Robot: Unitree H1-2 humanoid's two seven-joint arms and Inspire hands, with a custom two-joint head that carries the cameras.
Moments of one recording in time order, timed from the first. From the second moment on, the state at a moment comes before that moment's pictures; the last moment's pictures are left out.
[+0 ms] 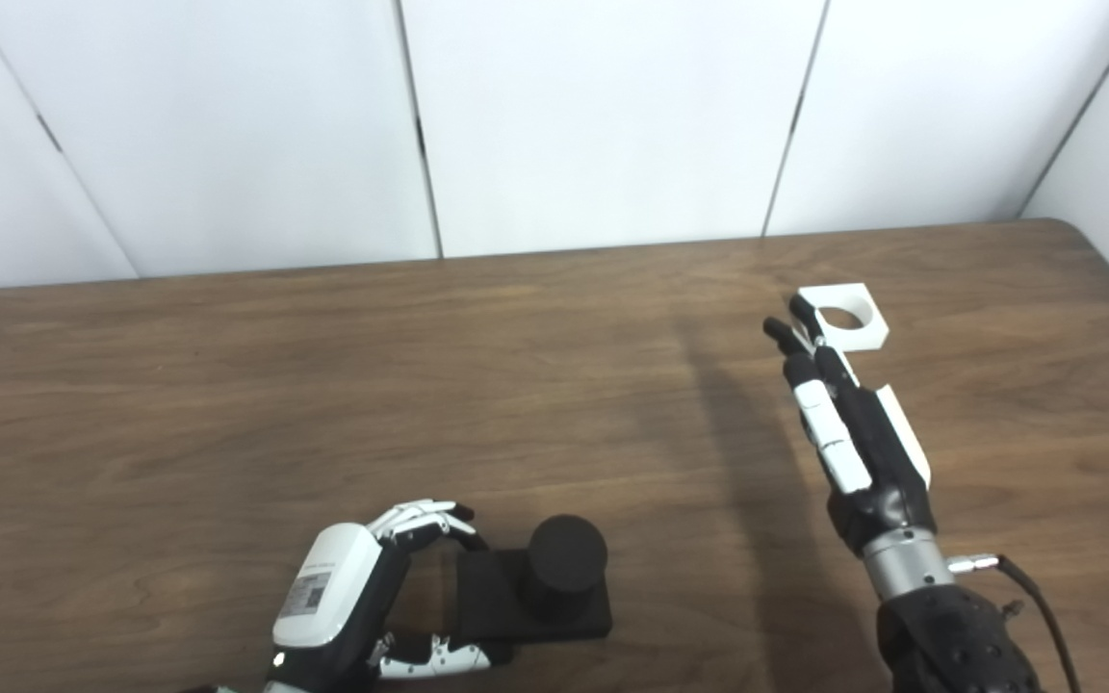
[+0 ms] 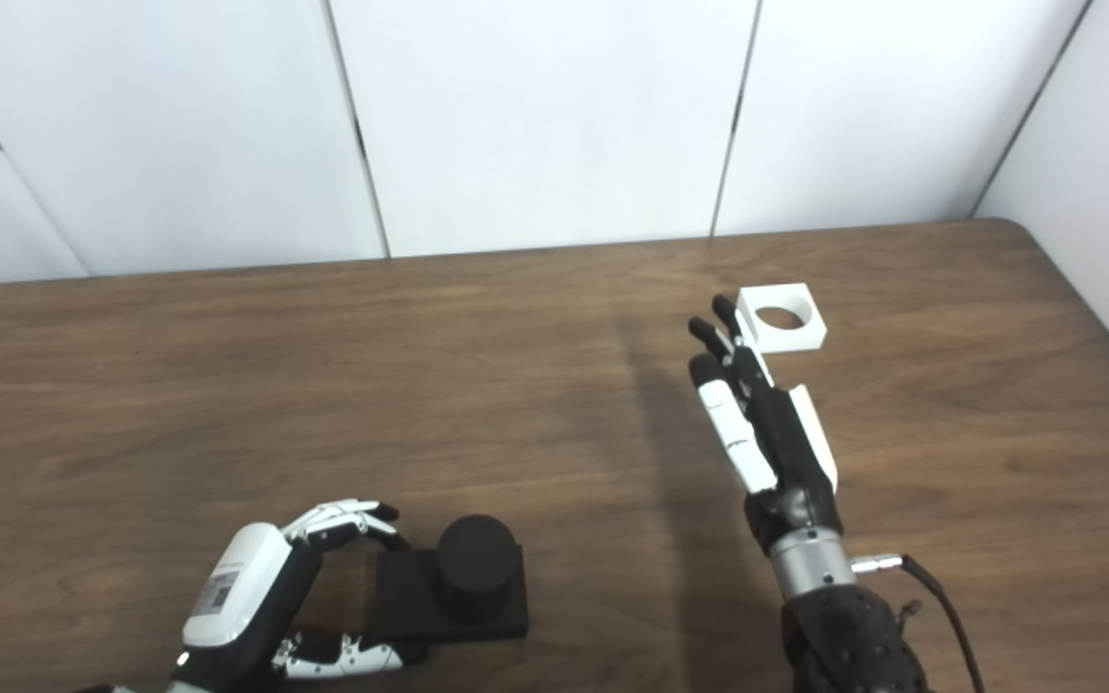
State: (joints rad) left arm 0.15 0.30 -0.38 -0.30 0.69 -0.05 -0.07; right arm 0.18 -0.05 -0.09 -0.57 -0.05 0.32 -0.01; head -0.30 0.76
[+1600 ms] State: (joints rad) left arm 0.13 0.28 -0.43 -0.31 0.94 0.03 -0.11; right arm -0.24 -0.69 0.02 -0.47 -0.58 0.47 0.56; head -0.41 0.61
